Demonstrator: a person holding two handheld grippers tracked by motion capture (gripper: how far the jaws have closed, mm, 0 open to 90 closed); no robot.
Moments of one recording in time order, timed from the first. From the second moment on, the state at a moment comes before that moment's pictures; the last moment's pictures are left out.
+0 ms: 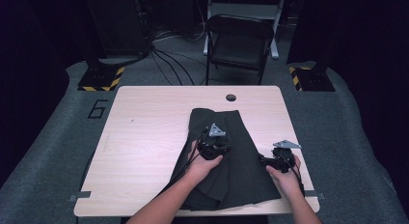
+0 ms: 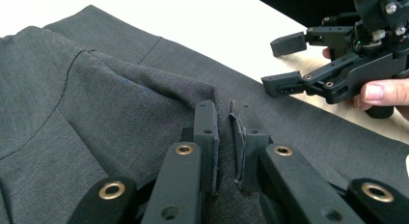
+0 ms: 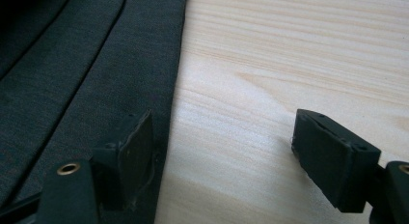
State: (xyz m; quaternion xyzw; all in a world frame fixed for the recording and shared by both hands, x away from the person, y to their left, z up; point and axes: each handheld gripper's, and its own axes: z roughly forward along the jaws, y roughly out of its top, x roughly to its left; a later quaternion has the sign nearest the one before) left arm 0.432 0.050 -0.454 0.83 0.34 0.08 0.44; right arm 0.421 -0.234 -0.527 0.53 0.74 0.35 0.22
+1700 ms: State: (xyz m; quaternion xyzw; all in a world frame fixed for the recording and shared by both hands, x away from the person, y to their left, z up) left arm 0.428 0.178 -0.494 0.77 0.45 0.13 0.43; right arm 0.421 -0.233 -0.527 0.53 0.74 0.35 0.22
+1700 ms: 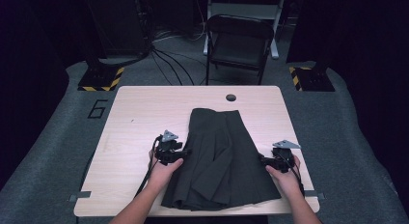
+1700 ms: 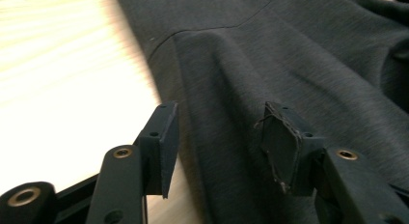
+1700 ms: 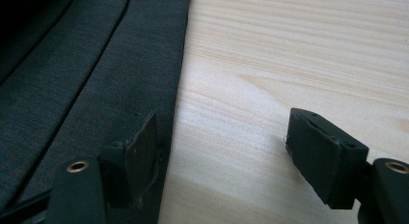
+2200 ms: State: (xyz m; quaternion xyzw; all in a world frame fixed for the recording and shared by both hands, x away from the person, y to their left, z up) left arm 0.432 0.160 -0.511 0.78 0.45 0.14 0.40; right arm 0.420 -0.232 -0.526 0.53 0.74 0.35 0.23
